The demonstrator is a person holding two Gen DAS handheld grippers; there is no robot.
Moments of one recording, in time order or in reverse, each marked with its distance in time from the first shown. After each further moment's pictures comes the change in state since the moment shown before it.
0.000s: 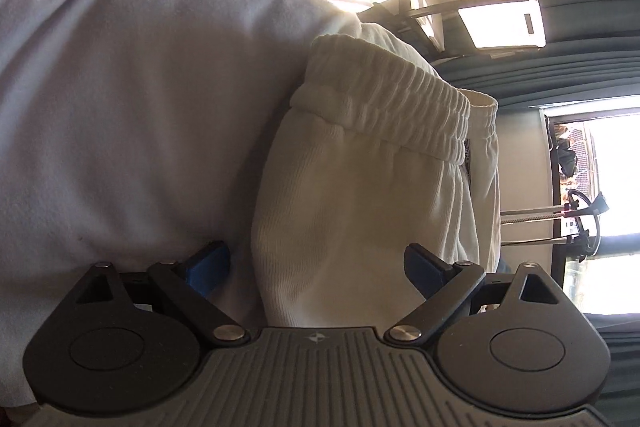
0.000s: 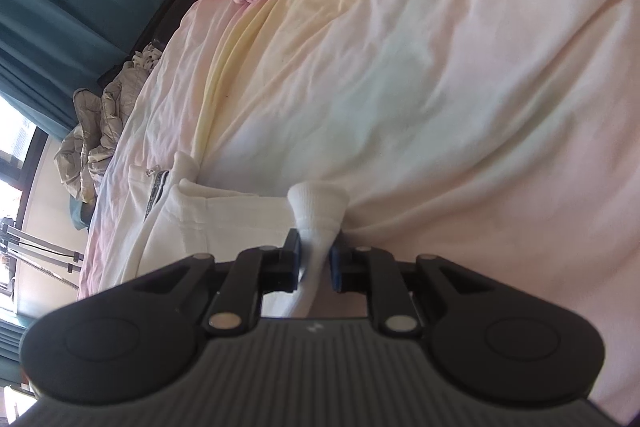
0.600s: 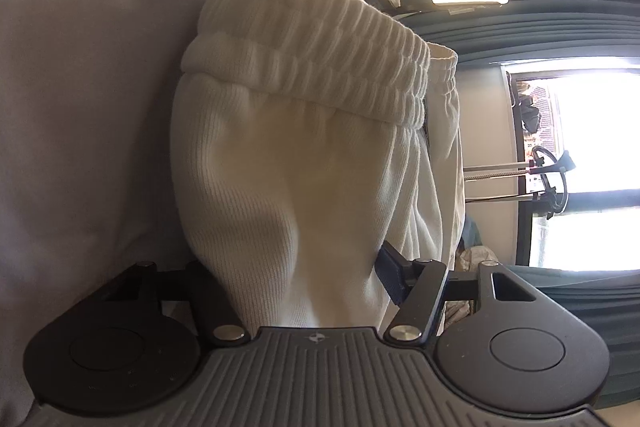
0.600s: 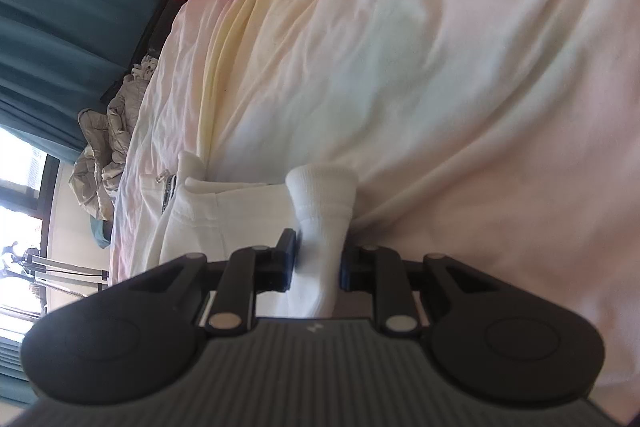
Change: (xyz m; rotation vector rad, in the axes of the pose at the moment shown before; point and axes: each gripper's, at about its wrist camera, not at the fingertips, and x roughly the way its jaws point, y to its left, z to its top) left arm 0.040 -0.019 0.004 0.057 0.099 -0.117; right arm 0.011 -0.006 -0.004 0.130 0.053 0.045
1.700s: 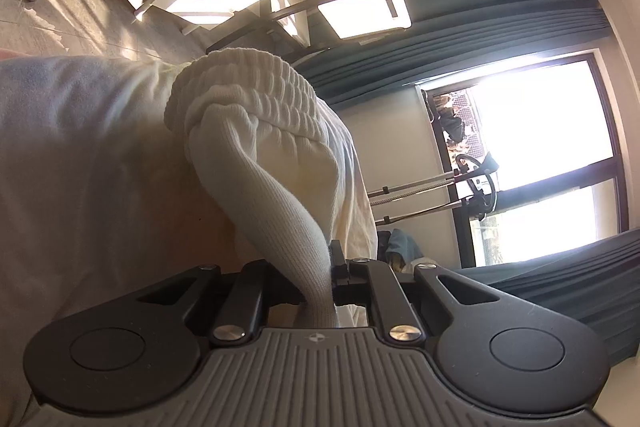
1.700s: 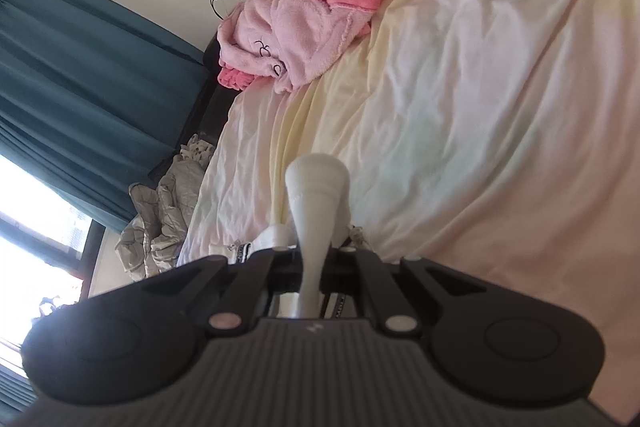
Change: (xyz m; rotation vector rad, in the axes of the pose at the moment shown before) left arm -0.072 -0.064 -0.004 0.149 -0.103 -0.198; right arm -0.083 0.025 -0.017 0.009 -0.278 0.131
